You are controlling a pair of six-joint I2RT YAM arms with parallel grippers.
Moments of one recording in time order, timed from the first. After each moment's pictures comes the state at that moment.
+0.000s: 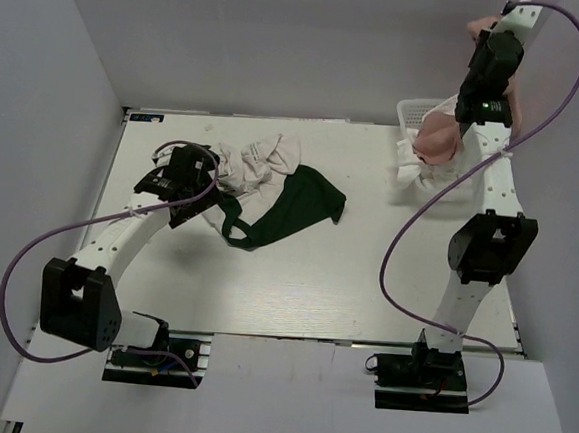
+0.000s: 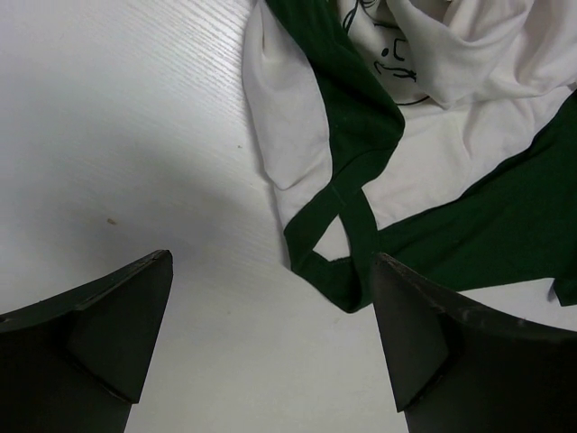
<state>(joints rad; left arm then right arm) -0.25 1.33 1.04 -0.68 -0.25 -0.78 0.04 1.97 2.16 -0.01 0.46 -0.09</state>
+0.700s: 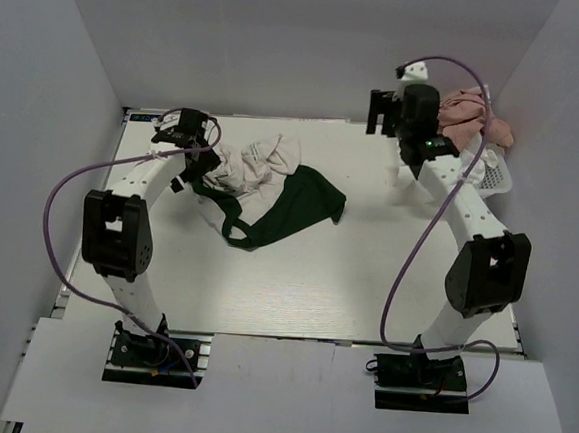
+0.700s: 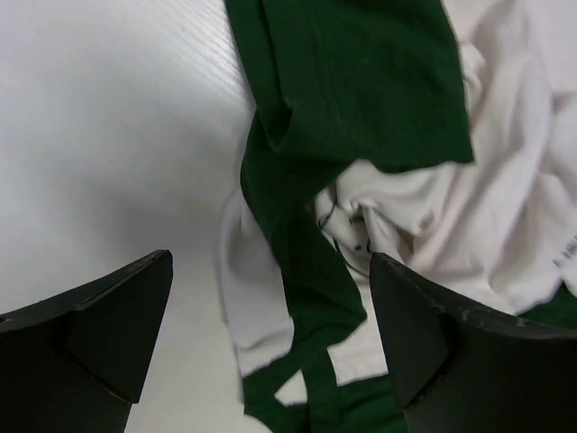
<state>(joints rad) -0.16 1.77 1.45 -0.71 -0.35 -0.79 0.26 1.76 1.65 -0.22 0.16 0.00</state>
